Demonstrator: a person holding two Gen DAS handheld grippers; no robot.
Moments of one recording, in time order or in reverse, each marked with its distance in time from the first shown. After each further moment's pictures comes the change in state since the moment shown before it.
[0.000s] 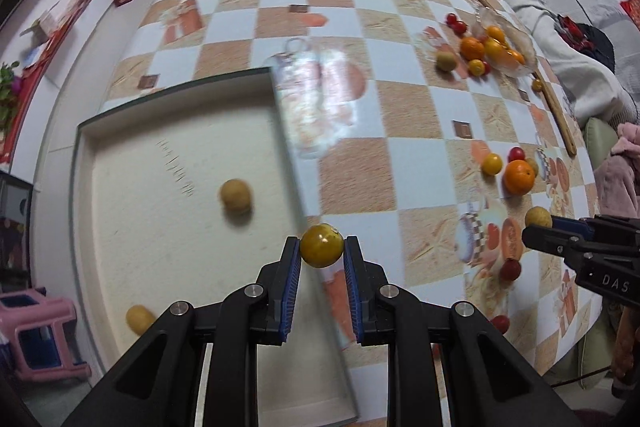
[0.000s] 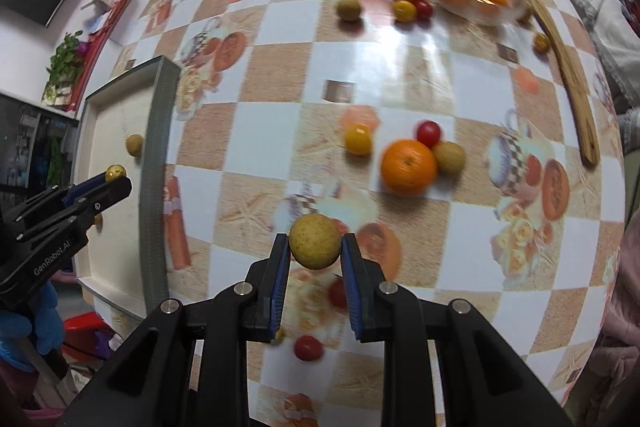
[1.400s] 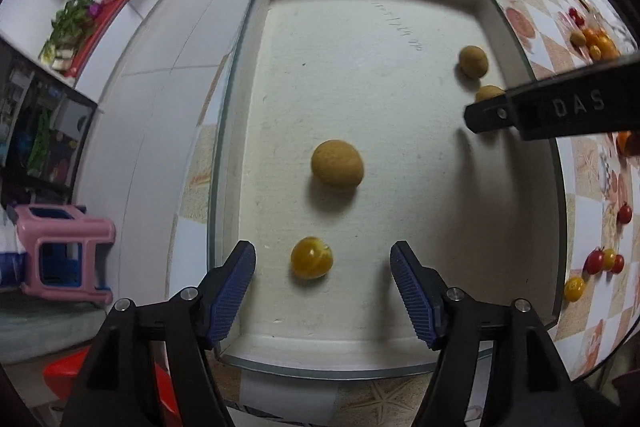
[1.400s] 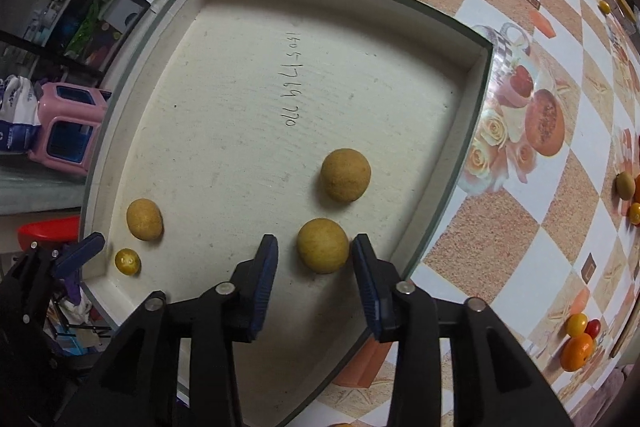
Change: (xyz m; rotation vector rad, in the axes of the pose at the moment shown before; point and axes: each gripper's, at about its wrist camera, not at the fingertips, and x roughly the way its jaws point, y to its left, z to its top) left arm 0.009 0.113 -0.107 -0.167 0.068 0.221; right arm 0.112 0.221 0.045 -0.451 0.173 -0.021
